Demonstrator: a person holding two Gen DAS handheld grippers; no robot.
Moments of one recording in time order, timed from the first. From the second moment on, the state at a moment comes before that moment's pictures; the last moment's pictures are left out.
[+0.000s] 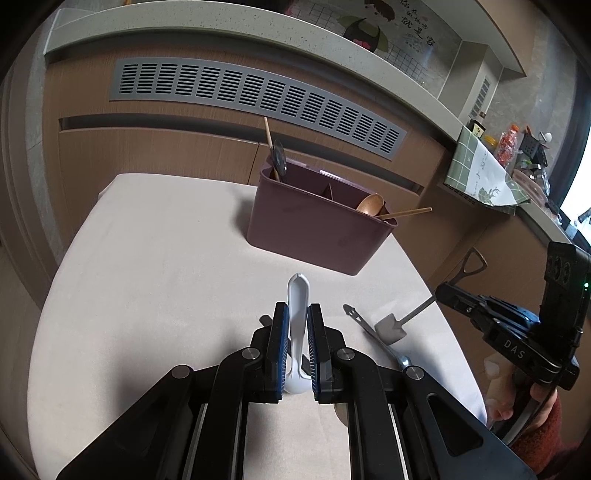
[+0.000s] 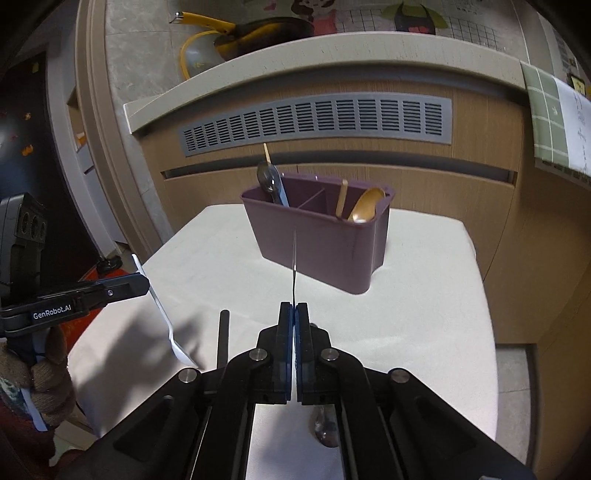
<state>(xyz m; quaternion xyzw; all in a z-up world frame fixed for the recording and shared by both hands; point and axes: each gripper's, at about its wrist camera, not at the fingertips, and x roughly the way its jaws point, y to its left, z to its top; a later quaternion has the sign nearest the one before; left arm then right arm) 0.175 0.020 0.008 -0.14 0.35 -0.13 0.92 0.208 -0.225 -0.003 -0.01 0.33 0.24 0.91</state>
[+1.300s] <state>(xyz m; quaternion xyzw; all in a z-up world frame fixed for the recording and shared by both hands) 0.342 0.011 0.060 -0.09 0.32 -0.13 0.94 0.322 -0.218 0.095 -0.02 0.26 0.20 0.94</state>
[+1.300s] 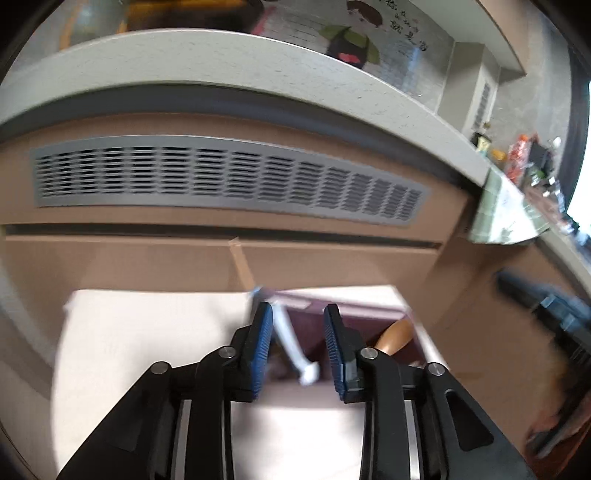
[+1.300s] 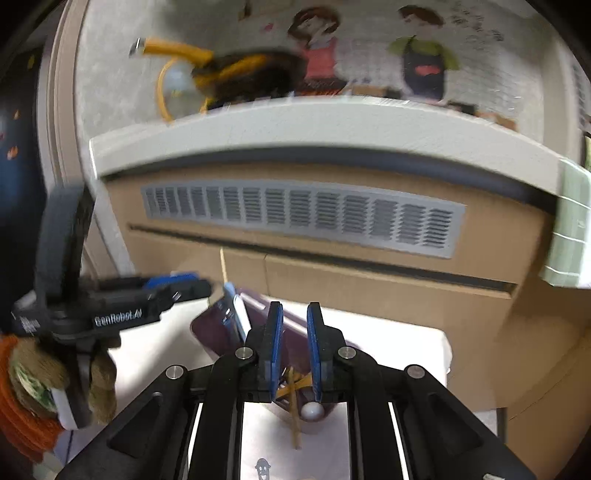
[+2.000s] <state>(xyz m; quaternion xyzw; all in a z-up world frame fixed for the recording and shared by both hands) 0.201 -0.018 -0.051 -0.07 0.44 -0.08 0.89 0.203 -0.280 -0.079 0.02 0.45 0.20 0.87</state>
